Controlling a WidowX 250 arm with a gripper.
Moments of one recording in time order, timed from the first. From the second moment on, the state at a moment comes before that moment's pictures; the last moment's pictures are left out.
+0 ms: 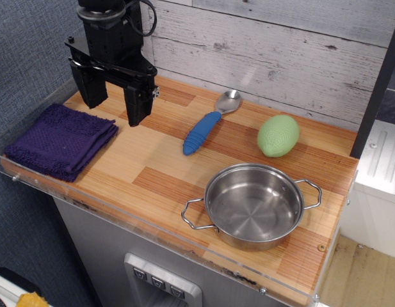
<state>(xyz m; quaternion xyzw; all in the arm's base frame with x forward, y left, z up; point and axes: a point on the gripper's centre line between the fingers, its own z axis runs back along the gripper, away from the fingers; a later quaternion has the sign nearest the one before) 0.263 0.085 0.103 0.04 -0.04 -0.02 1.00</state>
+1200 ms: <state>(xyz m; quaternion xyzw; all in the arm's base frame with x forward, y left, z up) 0.243 0.165 0.051 0.06 0.01 -0.01 1.00</state>
